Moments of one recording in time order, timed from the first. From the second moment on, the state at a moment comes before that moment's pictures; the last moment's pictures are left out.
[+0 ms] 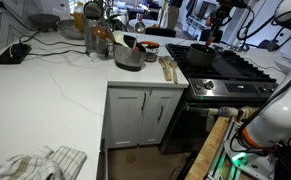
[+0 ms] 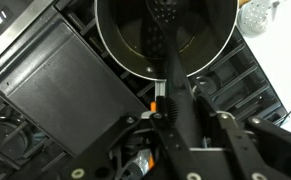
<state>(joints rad) -0.42 0.23 -0.39 -1.34 0.14 1.58 0.59</state>
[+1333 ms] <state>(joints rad) -0.32 0.16 -0.37 -1.45 -0.18 1.78 0.69</state>
